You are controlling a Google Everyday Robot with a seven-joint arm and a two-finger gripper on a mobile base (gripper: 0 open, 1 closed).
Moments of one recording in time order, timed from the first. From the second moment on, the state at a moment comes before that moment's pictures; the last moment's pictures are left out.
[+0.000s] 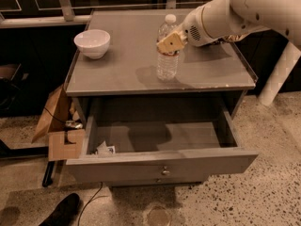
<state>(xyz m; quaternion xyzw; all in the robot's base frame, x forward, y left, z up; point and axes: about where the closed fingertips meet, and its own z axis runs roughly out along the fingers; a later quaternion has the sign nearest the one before) 0.674 -0.083 0.947 -0.39 0.80 0.12 0.44</state>
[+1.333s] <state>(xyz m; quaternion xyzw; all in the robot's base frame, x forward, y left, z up) 0.678 -0.089 0.932 -0.38 0.81 0.12 0.43</state>
